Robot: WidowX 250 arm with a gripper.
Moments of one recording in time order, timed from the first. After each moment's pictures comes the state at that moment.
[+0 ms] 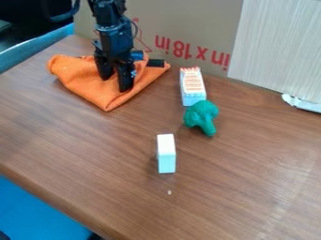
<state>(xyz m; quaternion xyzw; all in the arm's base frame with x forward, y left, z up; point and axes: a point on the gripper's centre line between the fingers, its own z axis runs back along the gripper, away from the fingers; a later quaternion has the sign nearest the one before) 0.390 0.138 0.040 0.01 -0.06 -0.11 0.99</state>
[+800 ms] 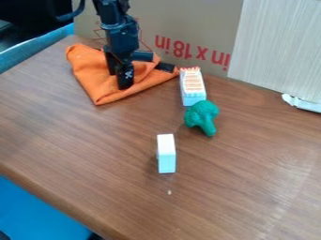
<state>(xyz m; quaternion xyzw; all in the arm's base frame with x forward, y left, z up) 0.396 0.128 0.042 0.00 -0.06 -0.29 0.95</state>
